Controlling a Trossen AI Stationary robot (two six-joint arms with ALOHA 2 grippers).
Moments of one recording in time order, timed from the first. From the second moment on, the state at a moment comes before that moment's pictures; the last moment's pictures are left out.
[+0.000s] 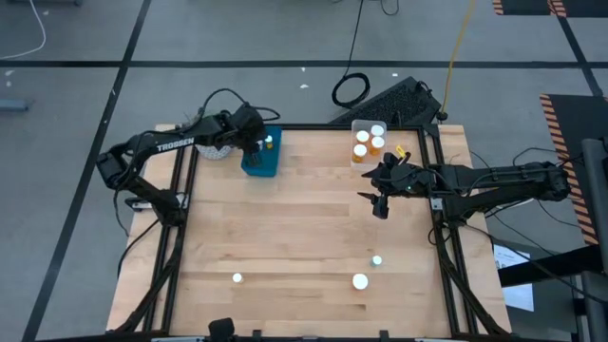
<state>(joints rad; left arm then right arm) 0.65 1.49 1.05 -0.58 -0.13 0.42 -0.01 0.96 0.73 -0.43 0.26 0.04</state>
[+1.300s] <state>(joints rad) 0.71 1.60 0.91 -0.36 -0.14 0.40 -0.01 0.96 0.73 -0.41 0.26 0.03</state>
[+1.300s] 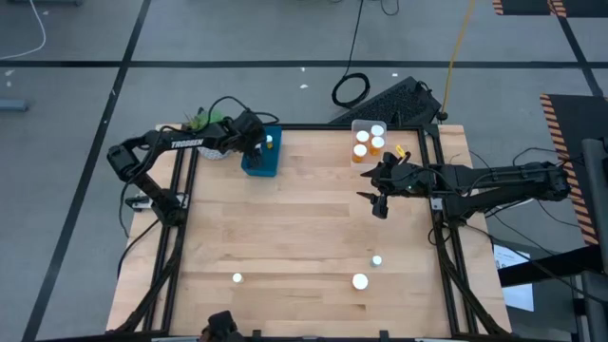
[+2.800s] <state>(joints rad) 0.06 1.20 0.94 -0.56 -0.21 0.14 0.47 0.96 0.63 -0.66 0.26 0.71</state>
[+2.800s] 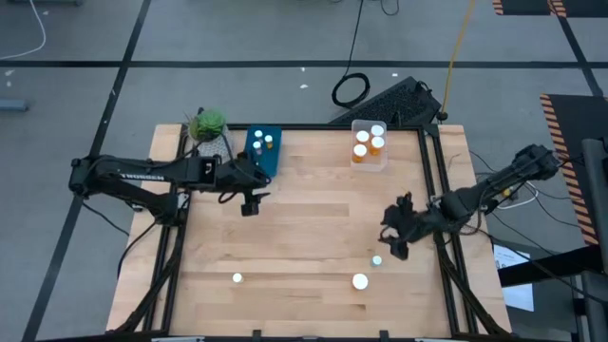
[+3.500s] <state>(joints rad) 0.02 1.20 0.94 -0.48 -0.24 0.12 0.85 0.96 0.15 -0.01 0.42 0.75</state>
